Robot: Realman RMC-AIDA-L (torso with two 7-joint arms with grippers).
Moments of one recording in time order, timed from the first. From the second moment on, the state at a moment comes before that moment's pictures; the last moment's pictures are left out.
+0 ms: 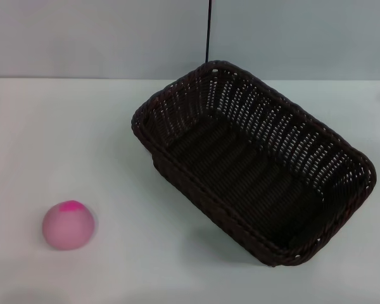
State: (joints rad) left arm -0.12 -2.07 -0.84 -0.13 2.08 1.68 -0.54; right arm 0.36 2.02 -0.39 -1.03 -1.76 -1.60 1.82
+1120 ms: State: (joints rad) left arm -0.14 -2.08 -0.79 -0.17 2.08 1.62 -0.54; right arm 0.72 1.93 -0.76 -1.20 -2.51 -1.85 2.26
